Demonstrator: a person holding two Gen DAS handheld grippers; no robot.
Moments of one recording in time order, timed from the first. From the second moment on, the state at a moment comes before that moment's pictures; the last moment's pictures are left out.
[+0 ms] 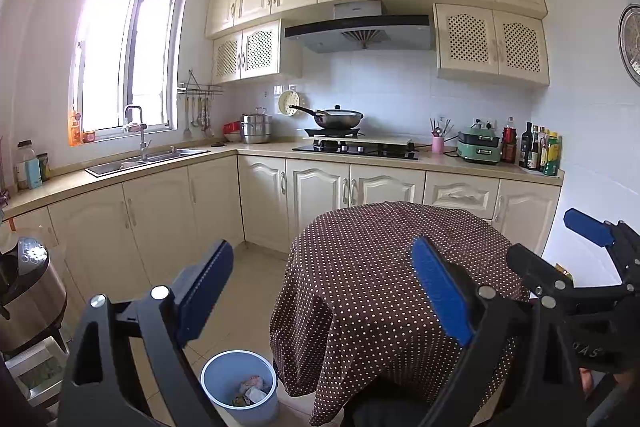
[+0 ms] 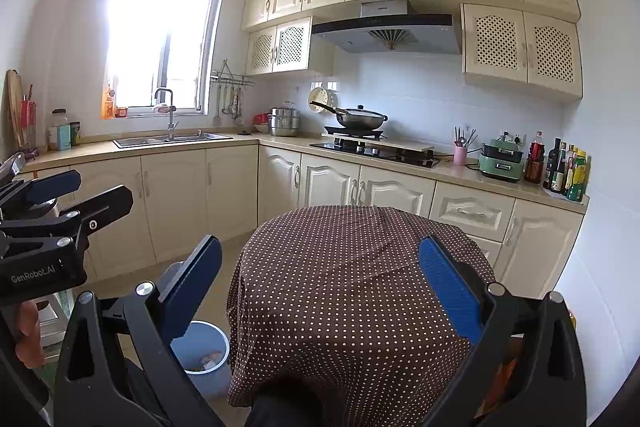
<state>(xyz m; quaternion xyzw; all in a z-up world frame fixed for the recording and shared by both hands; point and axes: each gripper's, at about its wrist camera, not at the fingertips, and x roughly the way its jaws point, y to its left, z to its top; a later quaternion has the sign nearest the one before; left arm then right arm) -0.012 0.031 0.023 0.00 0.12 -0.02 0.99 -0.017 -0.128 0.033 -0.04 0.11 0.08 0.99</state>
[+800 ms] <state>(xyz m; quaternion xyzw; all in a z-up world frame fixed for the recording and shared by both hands) -0.011 0.027 0.020 0.01 0.12 -0.02 0.99 -0.016 -0.129 0.031 -0.04 0.12 0.09 0.99</state>
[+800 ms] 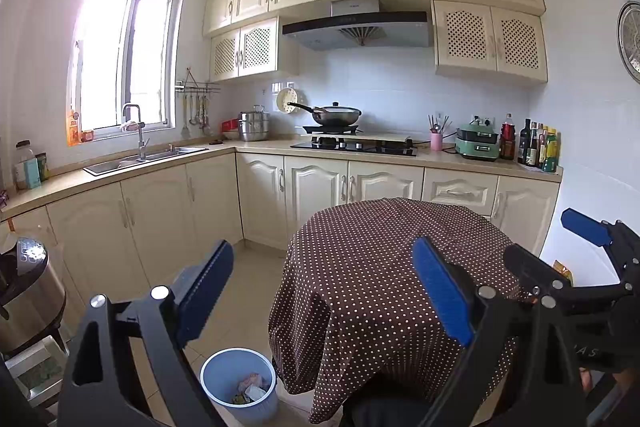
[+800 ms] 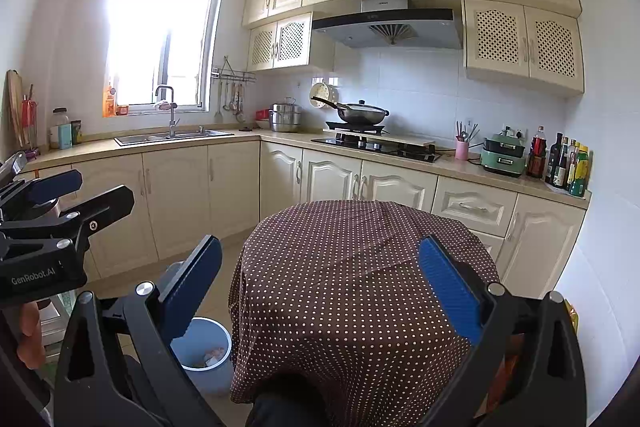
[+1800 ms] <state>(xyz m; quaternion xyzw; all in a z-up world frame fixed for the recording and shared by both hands) -0.010 0.029 0.016 0.01 0.13 -0.02 0.99 -0.018 -0.131 0.026 -0.04 0.13 0.09 0.99</state>
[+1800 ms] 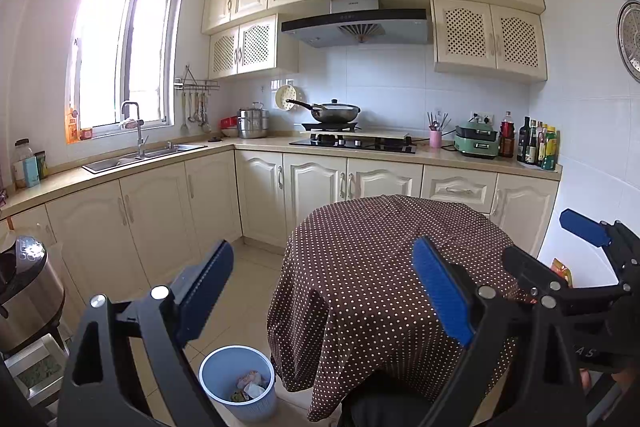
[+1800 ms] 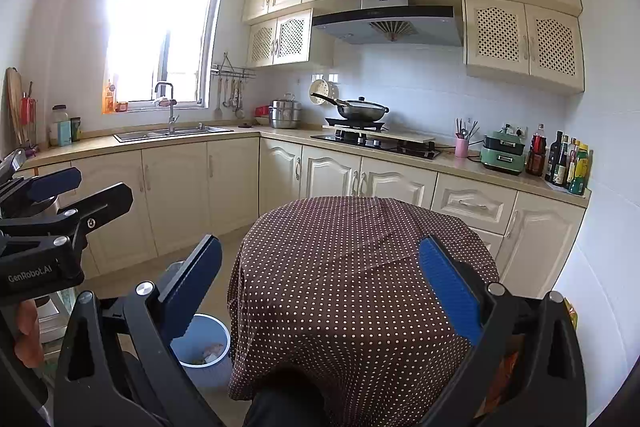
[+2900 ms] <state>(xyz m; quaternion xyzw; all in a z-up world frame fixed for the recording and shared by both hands) -0.008 0.027 0.010 0.01 0.13 -0.02 0.99 -0.011 -0.131 0.029 -0.04 0.13 0.09 0.99</state>
